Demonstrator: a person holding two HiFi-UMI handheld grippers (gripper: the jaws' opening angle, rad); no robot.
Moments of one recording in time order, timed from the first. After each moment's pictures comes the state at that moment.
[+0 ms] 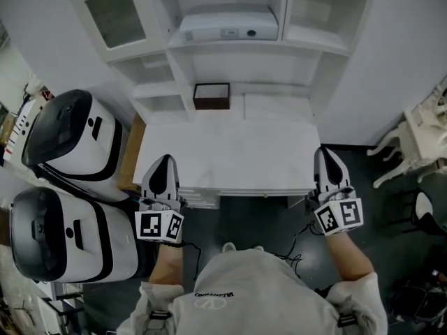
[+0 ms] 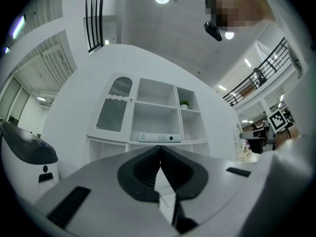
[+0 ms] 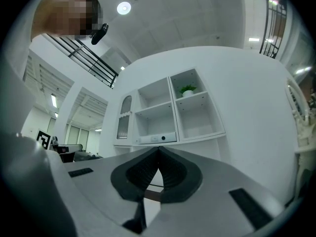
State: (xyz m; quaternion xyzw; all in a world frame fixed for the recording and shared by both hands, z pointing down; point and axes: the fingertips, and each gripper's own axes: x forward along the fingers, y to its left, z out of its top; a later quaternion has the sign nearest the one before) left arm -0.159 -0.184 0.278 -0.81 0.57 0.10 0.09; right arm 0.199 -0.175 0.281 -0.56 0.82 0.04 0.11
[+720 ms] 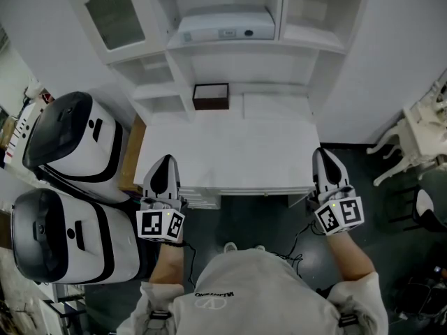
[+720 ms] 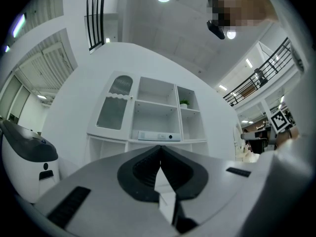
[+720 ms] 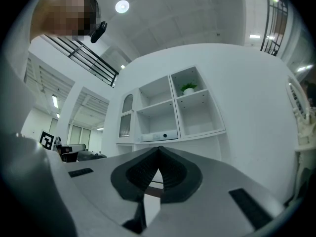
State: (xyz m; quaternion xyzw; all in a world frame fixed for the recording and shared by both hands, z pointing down) left arm -0.158 -0.179 0.281 -0.81 0.57 0.09 0.08; right arm 0.198 -0.165 0.286 -0.55 0.82 0.03 0.11
